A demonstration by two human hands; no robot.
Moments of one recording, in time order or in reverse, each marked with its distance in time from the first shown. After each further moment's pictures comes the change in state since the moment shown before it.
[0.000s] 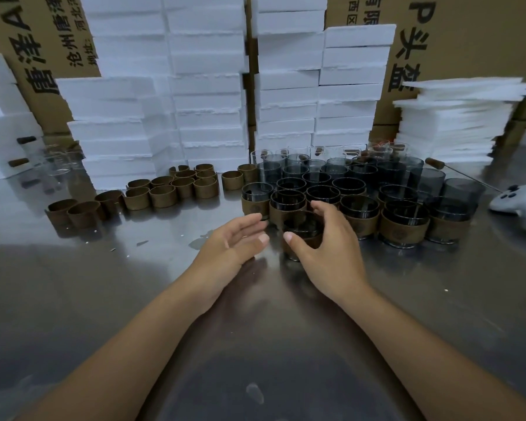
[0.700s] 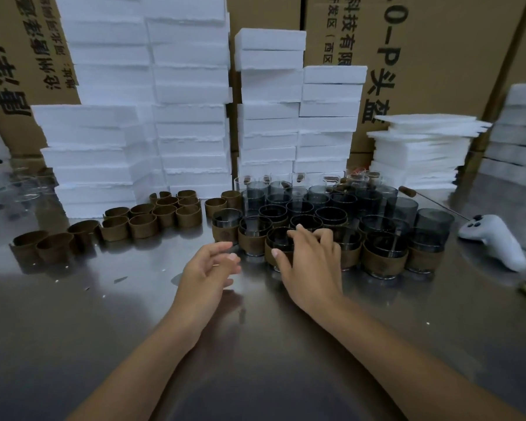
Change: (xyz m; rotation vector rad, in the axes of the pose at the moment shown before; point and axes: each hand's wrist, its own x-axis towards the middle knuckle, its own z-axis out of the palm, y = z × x) left_hand 0.013 0.000 -0.001 0.014 0.258 0.027; right_hand 0.032 -0.004 0.007 -0.574 -0.079 -0.055
